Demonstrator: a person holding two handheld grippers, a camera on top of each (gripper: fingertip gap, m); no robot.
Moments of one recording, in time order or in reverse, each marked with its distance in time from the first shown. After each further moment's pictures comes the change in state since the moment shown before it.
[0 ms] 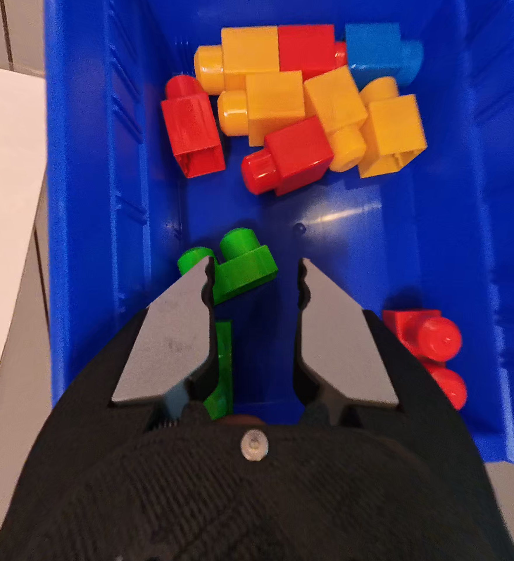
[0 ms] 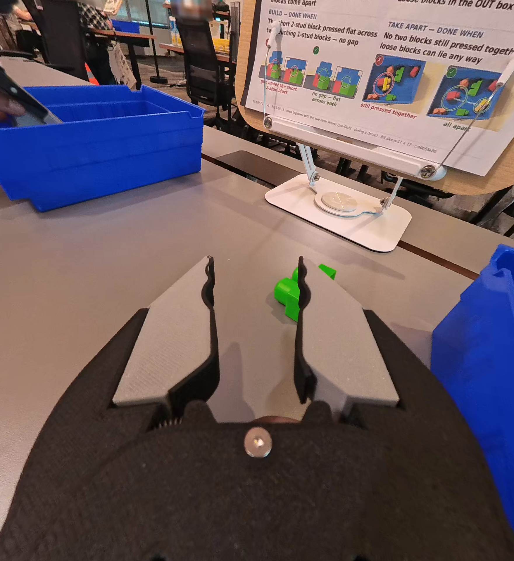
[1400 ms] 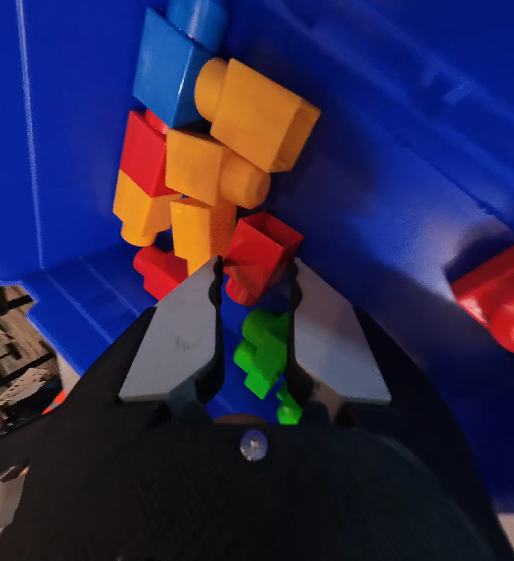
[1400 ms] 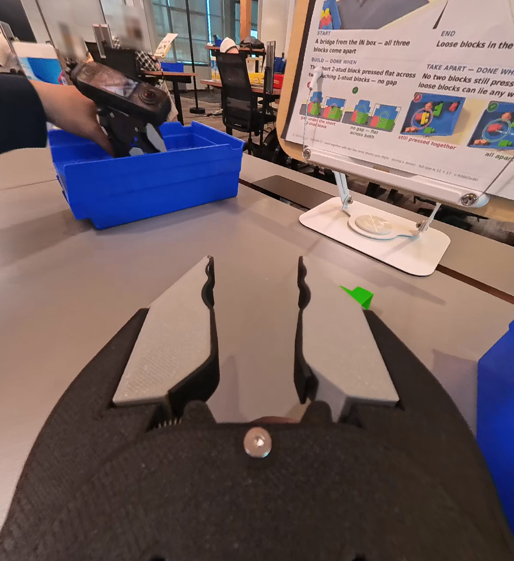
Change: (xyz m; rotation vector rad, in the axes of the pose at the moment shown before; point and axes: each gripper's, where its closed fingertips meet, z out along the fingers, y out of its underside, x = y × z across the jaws) left arm 0.029 -0.028 0.036 -0.232 -0.099 1.038; right arm -0.032 -0.021 -0.009 0.071 -0.102 0.021
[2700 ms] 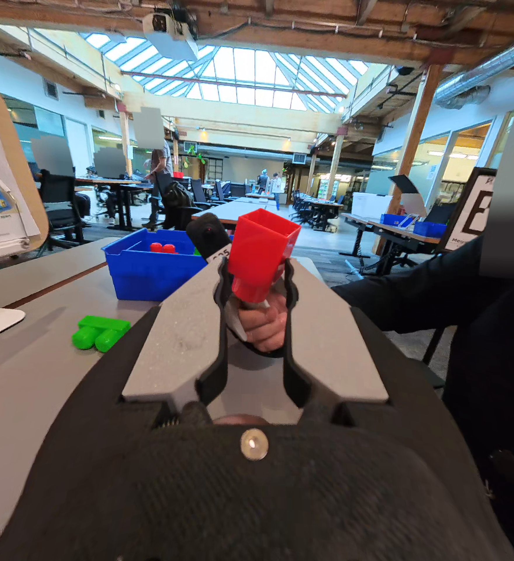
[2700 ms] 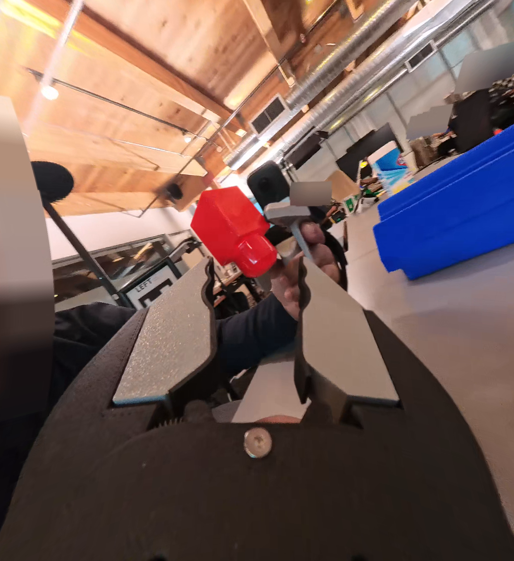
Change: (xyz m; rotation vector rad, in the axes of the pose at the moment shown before) left arm 0.232 -0.207 -0.294 1.660 0.756 -0.271; right arm -0.123 -0.051 -0.032 0.202 -1.088 0.735
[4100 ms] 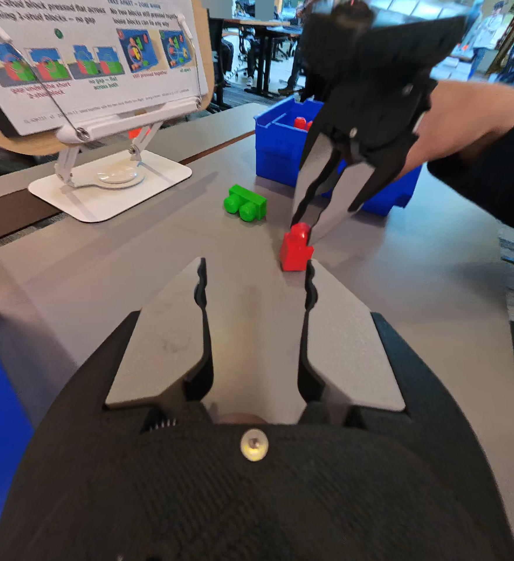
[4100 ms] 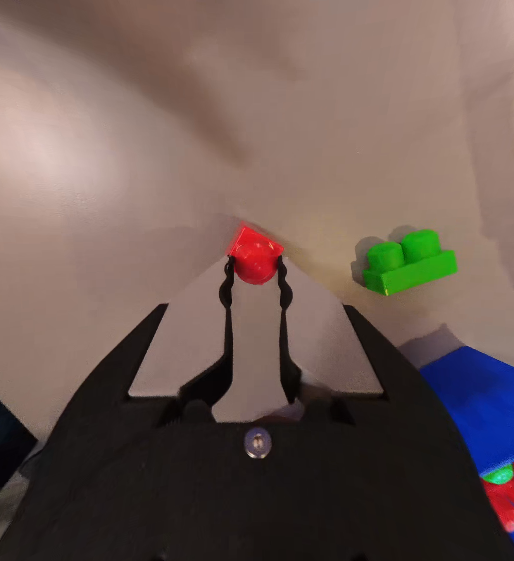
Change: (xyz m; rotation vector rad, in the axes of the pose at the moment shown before) left arm -0.084 0.040 -0.078 -0.420 -0.520 -0.020; right arm 0.111 0.024 -0.100 -1.386 1.074 -0.319
